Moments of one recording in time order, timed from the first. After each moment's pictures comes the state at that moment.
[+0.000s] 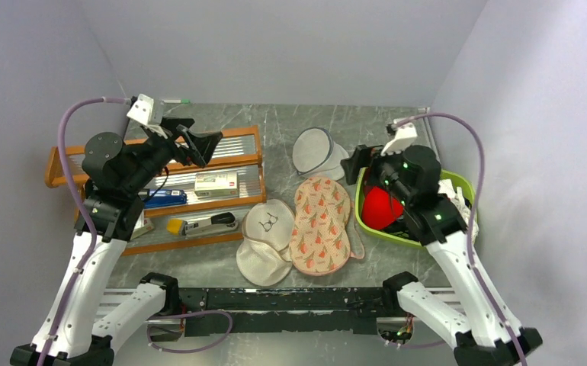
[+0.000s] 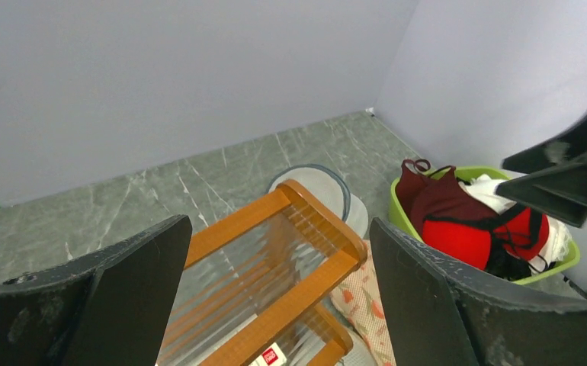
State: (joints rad) left arm -0.25 0.85 1.15 -0.20 0.35 -0.21; right arm 0.38 0.81 1.03 -0.45 0.03 0.18
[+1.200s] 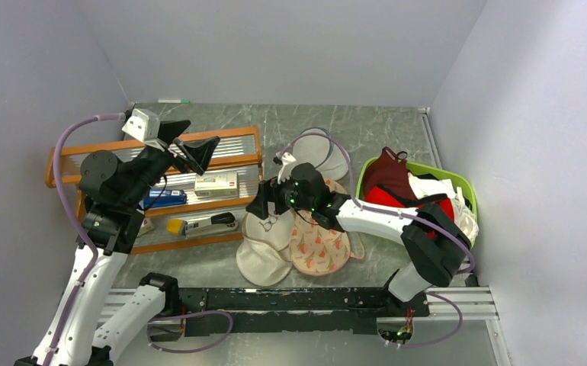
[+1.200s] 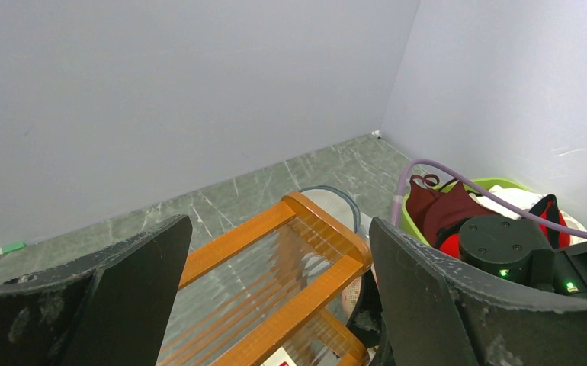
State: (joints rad) left arm -0.24 0.76 1.02 -0.07 0.36 -0.16; right arm 0.86 1.54 0.83 0.30 -0.24 0.47
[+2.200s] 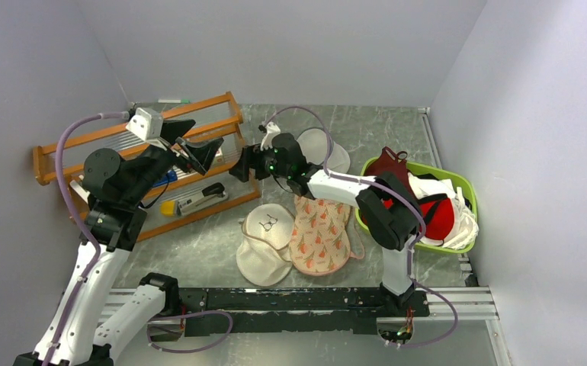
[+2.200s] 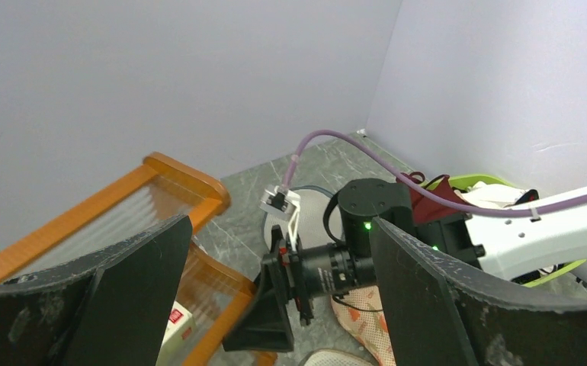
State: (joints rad) left arm -0.24 0.77 1.00 -0.03 0.40 -0.18; right arm 0.77 1.92 1.23 0.37 -0.23 0.49
